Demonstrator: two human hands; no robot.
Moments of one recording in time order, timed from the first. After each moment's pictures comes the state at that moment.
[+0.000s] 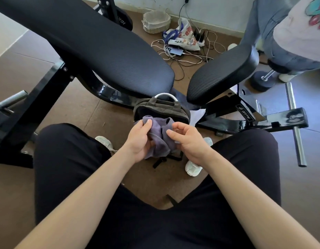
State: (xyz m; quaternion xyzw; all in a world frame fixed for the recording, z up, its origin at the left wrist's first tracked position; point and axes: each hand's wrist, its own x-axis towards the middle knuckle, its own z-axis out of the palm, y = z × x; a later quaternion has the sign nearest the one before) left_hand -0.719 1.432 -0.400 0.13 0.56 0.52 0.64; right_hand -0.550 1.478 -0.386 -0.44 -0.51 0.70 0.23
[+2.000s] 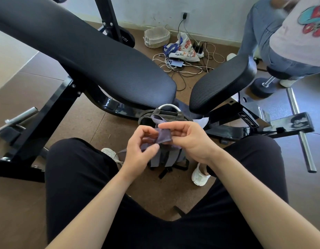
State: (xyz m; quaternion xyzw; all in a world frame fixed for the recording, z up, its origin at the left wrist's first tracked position) left_hand -0.735 1.398 -0.381 0.50 0.54 0.56 0.38; right_hand -0.561 1.487 -0.334 -0.31 -0.60 0.69 0.24
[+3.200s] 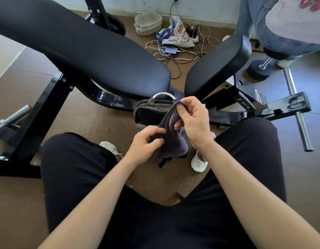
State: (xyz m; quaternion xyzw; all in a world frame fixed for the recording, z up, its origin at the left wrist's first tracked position) left_hand -0.729 1.410 -0.417 0.57 0.58 0.42 0.42; right_hand -0.561 1.489 -0.352 -0.47 -0.56 0.52 0.44
